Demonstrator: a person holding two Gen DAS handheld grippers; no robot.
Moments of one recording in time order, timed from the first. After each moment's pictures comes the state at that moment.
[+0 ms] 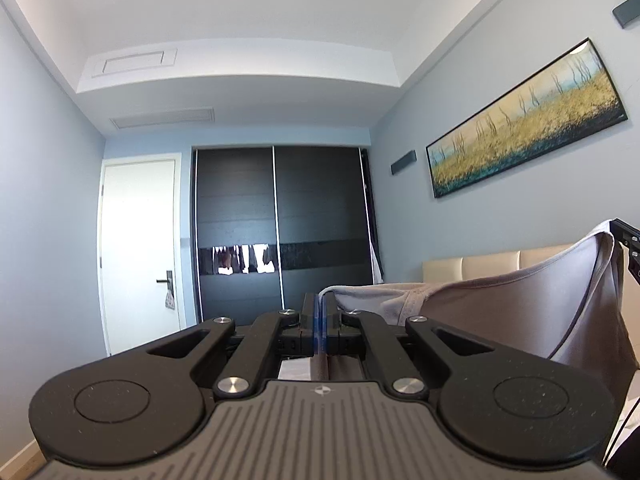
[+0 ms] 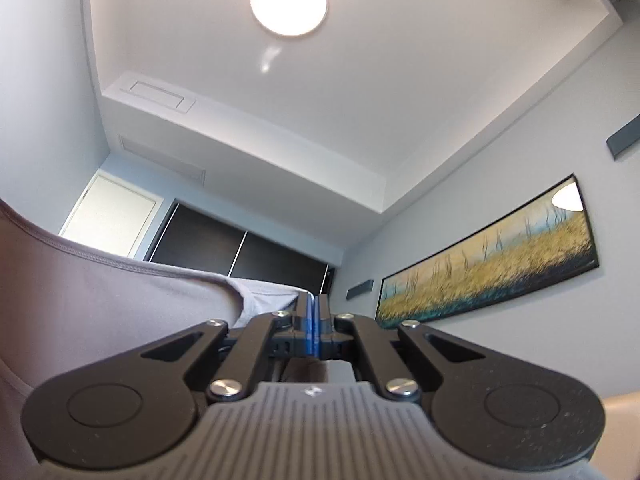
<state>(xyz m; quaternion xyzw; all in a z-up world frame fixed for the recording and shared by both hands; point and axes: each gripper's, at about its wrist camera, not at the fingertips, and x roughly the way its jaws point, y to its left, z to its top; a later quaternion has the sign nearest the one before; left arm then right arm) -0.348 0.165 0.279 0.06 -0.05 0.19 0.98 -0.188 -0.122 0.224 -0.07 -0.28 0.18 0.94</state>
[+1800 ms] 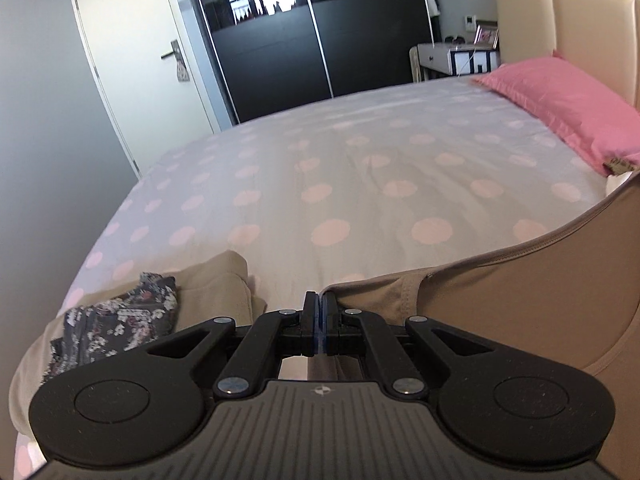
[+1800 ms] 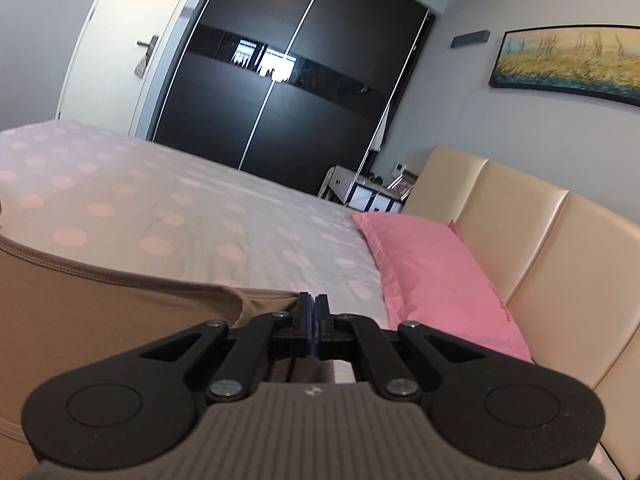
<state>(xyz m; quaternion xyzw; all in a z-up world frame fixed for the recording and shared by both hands) 0.009 0.389 0.023 0.02 0.36 0.28 0.89 0.154 0.174 -0.006 -0.23 0.13 0.20 0.94</state>
